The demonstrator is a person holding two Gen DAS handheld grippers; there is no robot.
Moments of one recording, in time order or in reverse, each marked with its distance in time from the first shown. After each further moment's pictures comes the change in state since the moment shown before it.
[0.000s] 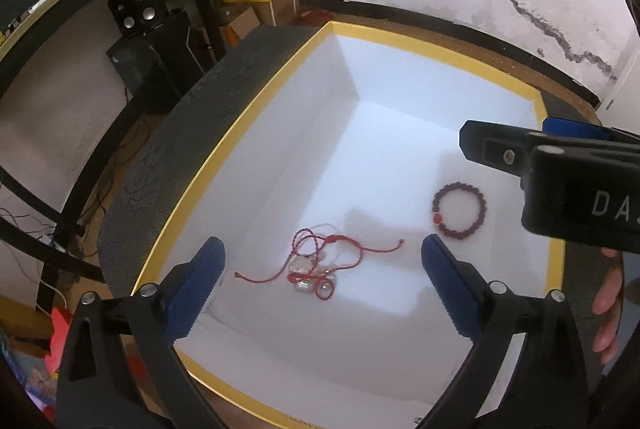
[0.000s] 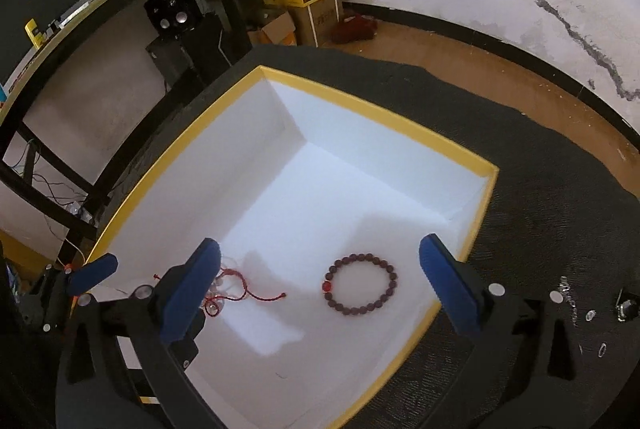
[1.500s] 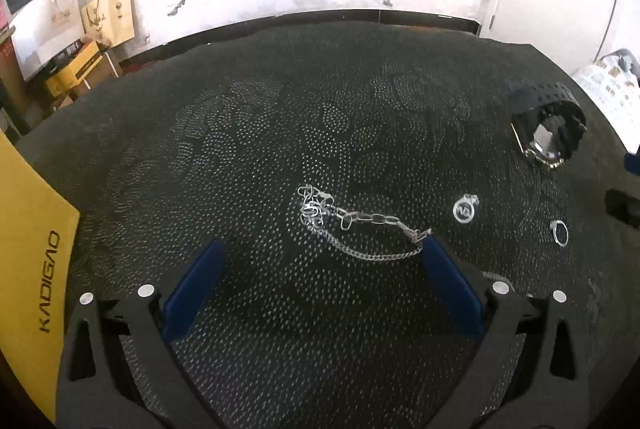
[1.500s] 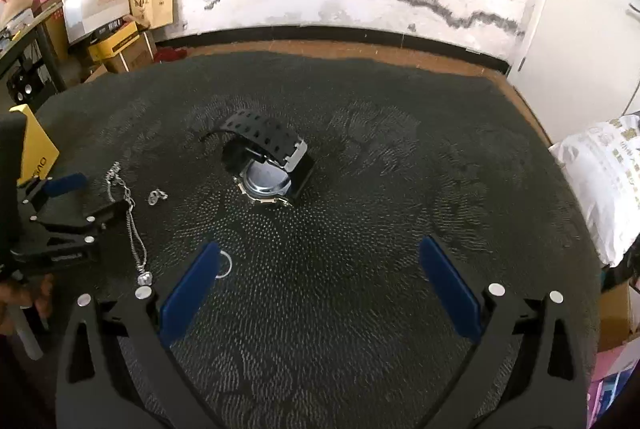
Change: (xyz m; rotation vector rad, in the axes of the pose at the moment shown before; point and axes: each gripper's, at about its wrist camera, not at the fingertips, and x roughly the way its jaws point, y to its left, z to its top) left arm 0.104 -0.360 -0.033 0.401 -0.090 -0.291; right arm -0.084 -0.404 -0.218 0.307 -0.091 -0.367
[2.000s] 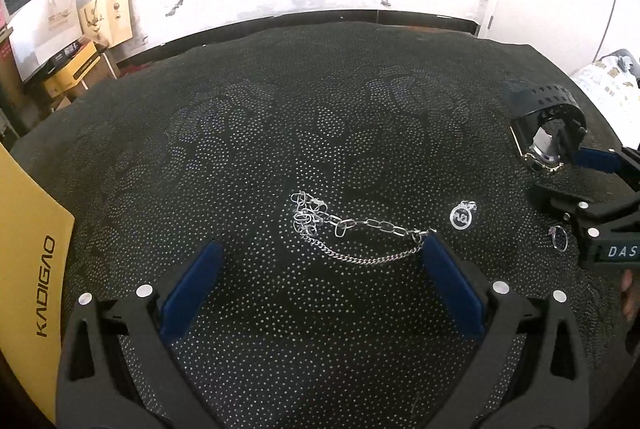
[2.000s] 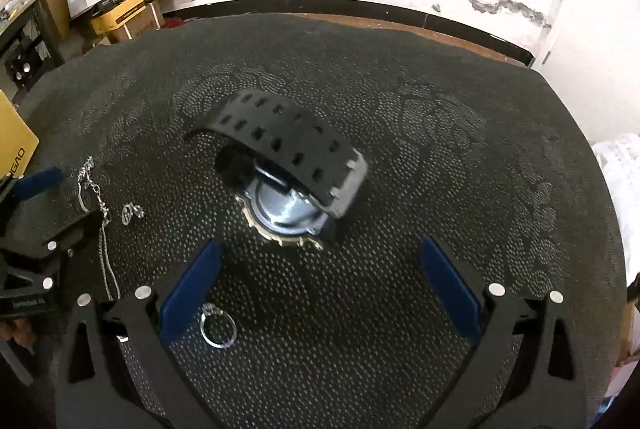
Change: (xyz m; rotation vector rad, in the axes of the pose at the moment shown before) left arm 0.002 -0.003 0.005 0.009 -0.002 -0.004; right arm 0.053 0.023 0.024 -0.064 0.065 0.023
